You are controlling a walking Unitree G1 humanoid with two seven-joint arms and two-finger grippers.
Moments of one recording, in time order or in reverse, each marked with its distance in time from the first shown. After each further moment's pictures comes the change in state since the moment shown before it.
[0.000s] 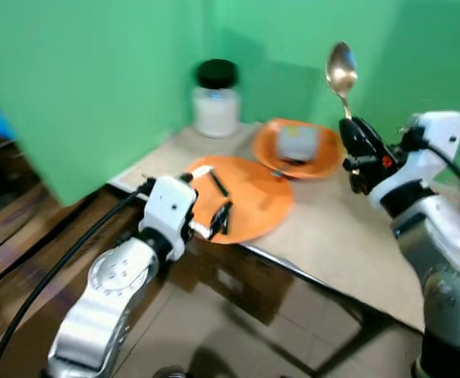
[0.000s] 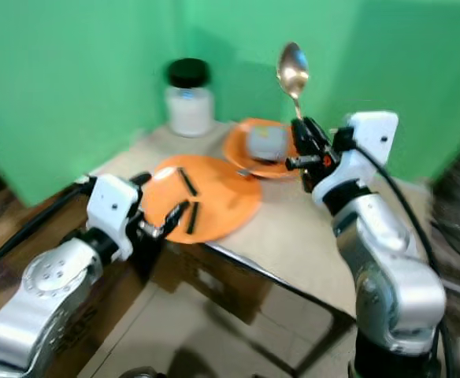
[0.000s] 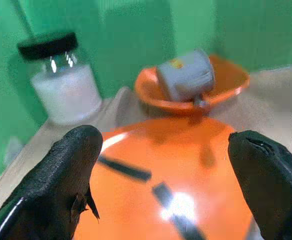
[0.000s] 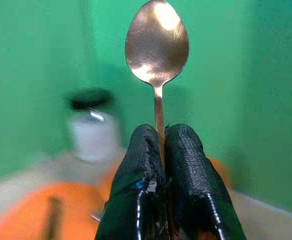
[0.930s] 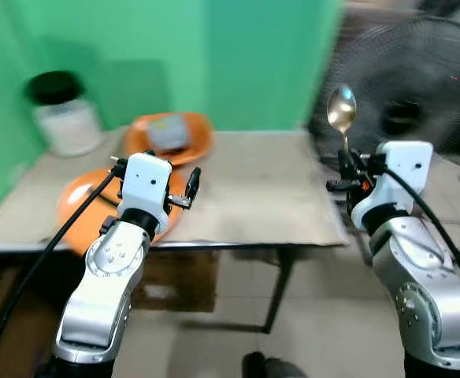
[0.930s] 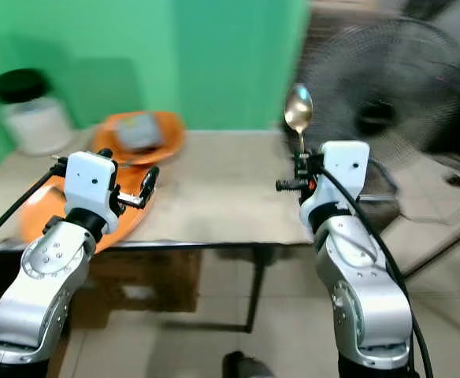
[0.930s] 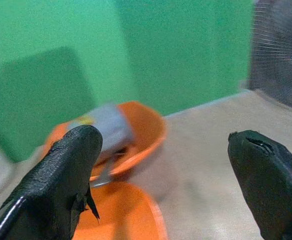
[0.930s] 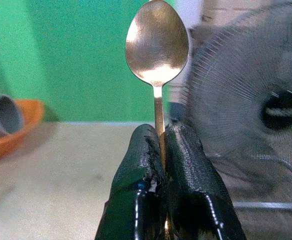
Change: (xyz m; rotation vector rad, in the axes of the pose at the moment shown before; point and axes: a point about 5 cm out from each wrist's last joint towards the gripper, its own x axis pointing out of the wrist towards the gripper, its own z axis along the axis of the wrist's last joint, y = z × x) left arm 0.004 0.028 -0.001 0.013 0.004 0.265; right arm -0.002 0.009 -0.029 -0.063 0.137 -0.144
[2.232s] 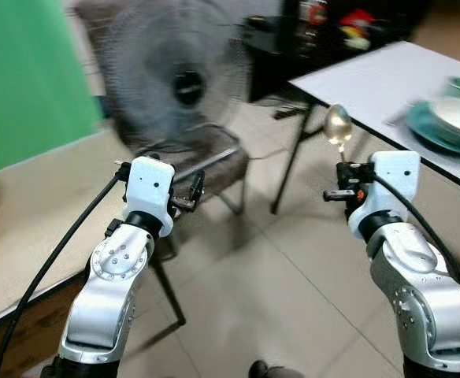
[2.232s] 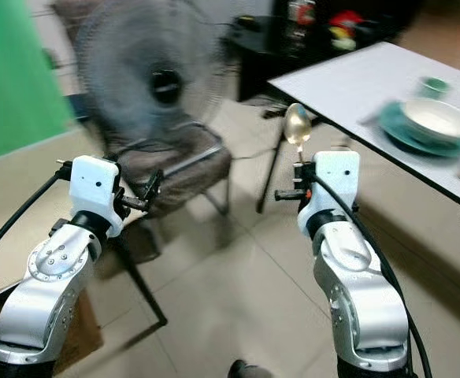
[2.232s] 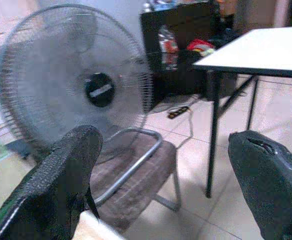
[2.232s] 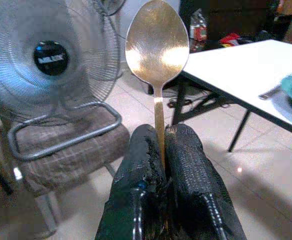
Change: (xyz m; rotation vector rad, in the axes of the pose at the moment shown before) left arm 0.001 -0.005 -0.004 -0.034 0.001 -0.014; right arm 0.000 0.001 -0.010 -0.047 0.081 -0.013
